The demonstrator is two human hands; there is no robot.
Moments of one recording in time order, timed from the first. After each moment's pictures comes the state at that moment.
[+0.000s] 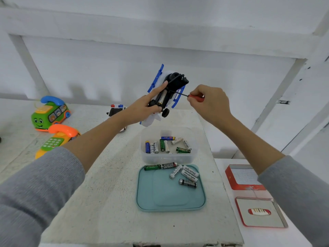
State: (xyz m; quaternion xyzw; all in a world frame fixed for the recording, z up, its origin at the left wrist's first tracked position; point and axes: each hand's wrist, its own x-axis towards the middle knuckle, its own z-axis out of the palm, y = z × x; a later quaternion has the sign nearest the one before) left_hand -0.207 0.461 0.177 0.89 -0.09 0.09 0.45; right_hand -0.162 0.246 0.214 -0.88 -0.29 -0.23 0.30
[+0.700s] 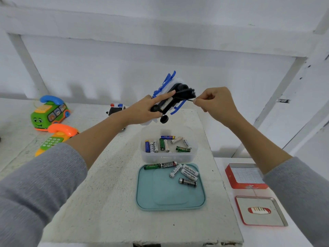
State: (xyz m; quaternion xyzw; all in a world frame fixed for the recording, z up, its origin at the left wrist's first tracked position) left_hand -0.197 0.464 0.171 0.94 -0.13 0.07 0.32; right_hand -0.160 0.229 0.217 -0.84 -0.24 -0.08 0.47
